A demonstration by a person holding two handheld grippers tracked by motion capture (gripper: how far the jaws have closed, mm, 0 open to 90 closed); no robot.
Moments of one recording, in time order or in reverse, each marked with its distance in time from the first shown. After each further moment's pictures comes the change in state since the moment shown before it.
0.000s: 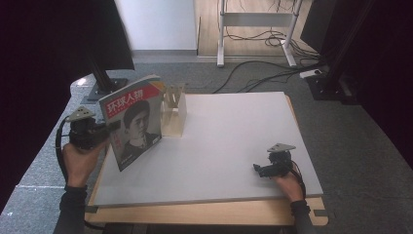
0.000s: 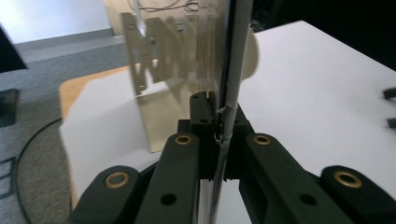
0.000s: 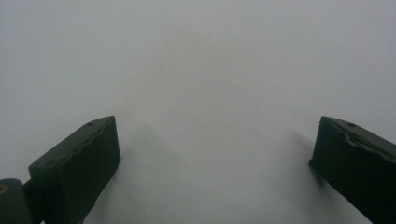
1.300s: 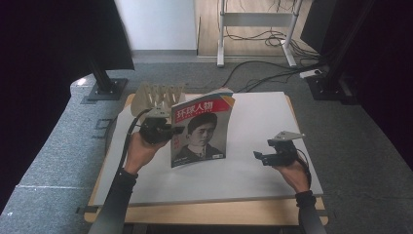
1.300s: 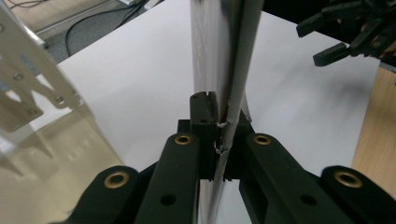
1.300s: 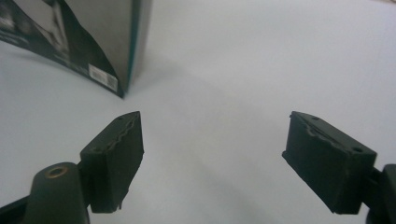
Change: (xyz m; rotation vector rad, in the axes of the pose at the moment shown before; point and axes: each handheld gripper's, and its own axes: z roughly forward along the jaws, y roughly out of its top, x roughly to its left) left arm -0.110 0.028 0.112 0.116 -0.338 0.257; right arm -0.001 0.046 -0.042 -0.131 0.100 -0.029
